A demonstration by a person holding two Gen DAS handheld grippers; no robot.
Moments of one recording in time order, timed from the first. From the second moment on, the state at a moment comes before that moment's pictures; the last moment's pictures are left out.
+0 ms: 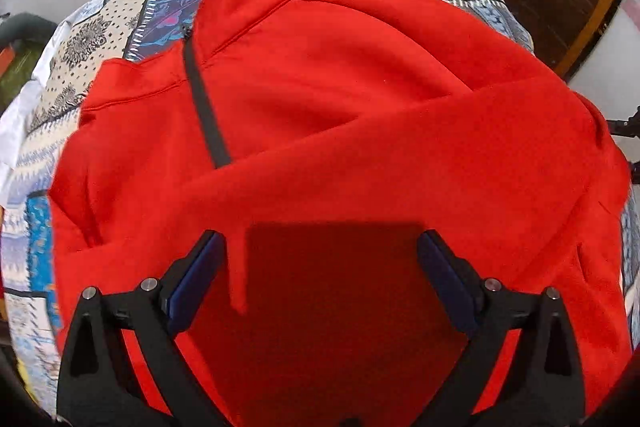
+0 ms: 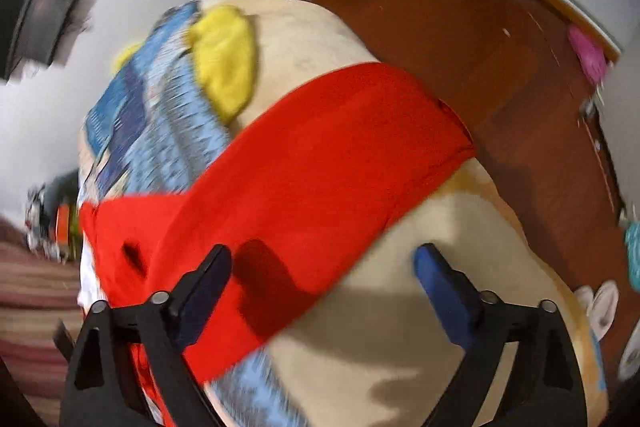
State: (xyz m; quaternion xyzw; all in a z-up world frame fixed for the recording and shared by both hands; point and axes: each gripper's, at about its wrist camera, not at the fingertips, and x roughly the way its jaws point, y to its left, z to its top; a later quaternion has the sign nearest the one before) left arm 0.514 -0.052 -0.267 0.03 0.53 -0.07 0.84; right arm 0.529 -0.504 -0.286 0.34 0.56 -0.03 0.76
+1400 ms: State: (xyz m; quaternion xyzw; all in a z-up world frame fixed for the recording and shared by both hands) left arm 0.391 0.095 -0.164 0.00 0.46 0.01 0.89; right arm 0.492 -0.161 -0.206 0.12 0.55 0.15 0.81
